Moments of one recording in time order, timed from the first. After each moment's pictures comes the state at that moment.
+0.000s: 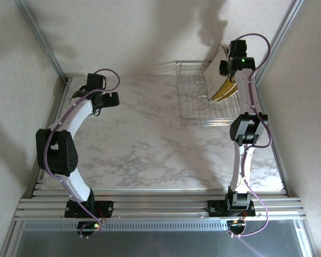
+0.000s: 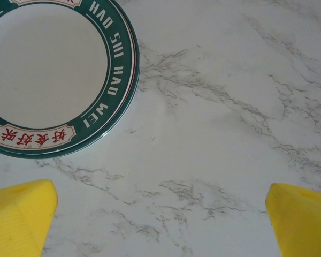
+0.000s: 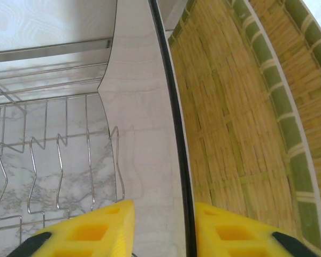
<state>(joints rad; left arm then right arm) -0.08 1.76 1.44 -0.59 -0.10 -0.24 0.04 2.36 2.59 -1.02 0.09 0.07</state>
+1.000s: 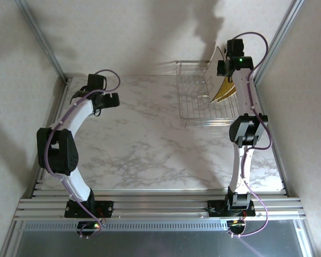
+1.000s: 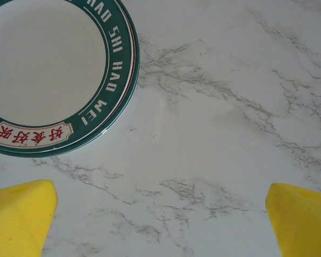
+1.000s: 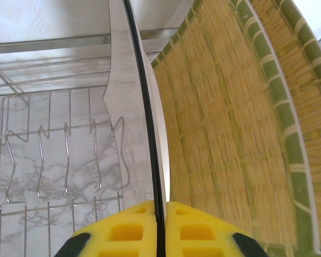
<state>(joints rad) -0.08 1.77 1.44 -0.59 -0.10 -0.24 0.07 2.29 2.54 -1.04 0.15 0.07</state>
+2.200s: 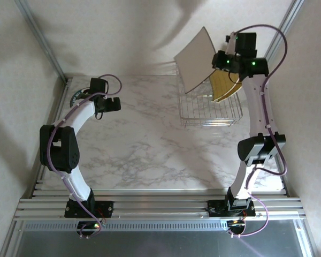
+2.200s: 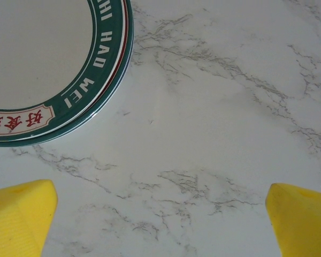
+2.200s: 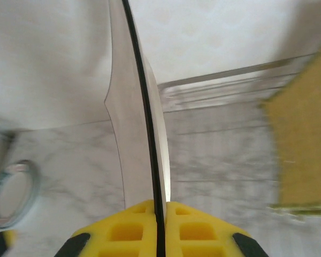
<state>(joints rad) -0.08 1.80 1.40 -0.56 -0.08 -0.25 0.12 1.88 2.19 -0.88 -0.30 0.32</state>
